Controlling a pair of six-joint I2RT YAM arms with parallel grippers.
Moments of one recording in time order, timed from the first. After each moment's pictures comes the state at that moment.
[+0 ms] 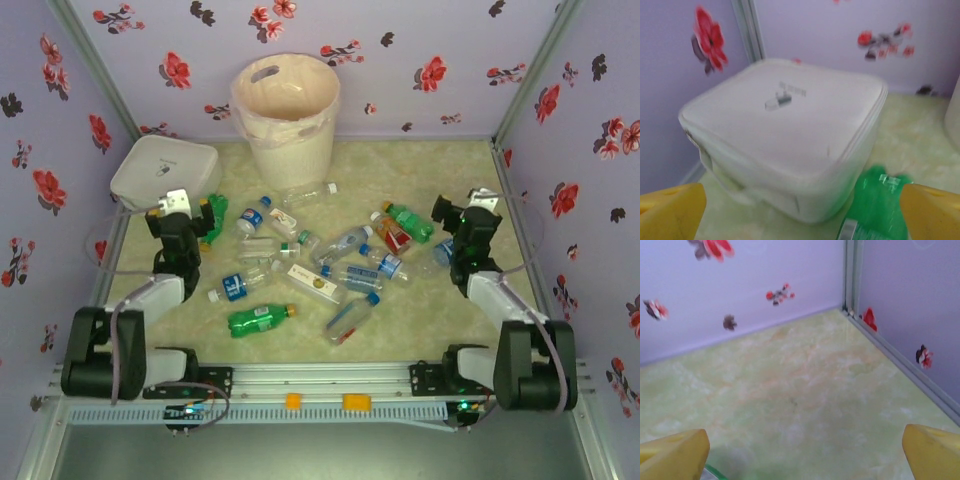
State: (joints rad) left arm -0.14 1.23 0.49 0.54 -0.44 -0.03; right arm 0.01 1.16 0.53 0.33 0.23 0.23
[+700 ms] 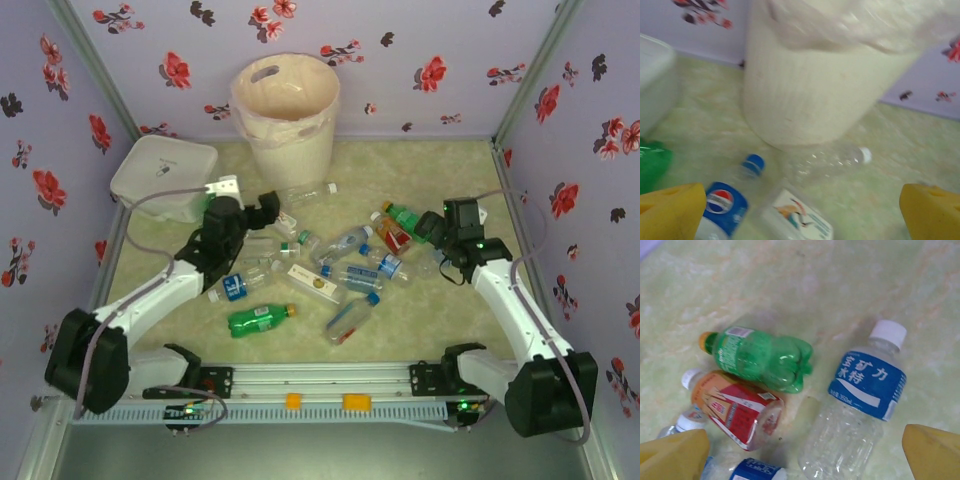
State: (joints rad) left arm -0.56 1.26 0.75 0.17 -0.28 -0.48; right arm 0.17 1.08 0.82 -0.63 0.17 0.70
